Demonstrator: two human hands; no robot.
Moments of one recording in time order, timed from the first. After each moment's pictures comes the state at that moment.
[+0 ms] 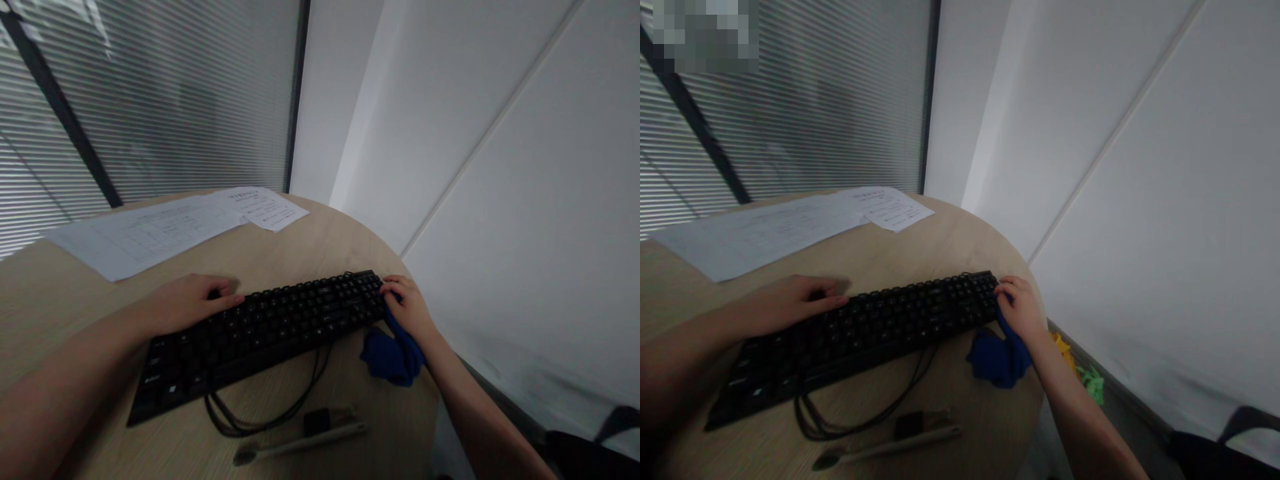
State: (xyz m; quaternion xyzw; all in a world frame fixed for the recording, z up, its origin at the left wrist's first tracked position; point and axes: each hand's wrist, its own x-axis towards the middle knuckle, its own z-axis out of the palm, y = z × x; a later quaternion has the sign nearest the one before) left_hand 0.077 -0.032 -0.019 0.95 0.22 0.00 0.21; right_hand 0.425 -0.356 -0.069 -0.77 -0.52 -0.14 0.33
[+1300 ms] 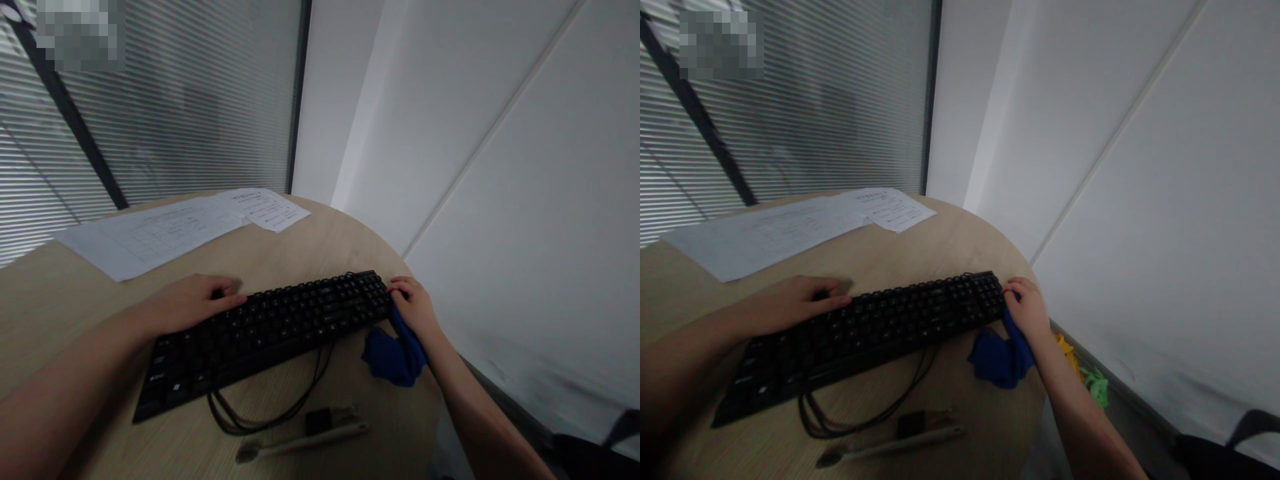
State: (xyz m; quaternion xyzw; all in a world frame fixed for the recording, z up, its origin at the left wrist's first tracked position) left_hand 0.078 -0.033 -0.016 0.95 0.23 -0.01 0.20; right_hand 0.436 -0.360 -0.074 -0.79 -0.46 -0.14 0.37
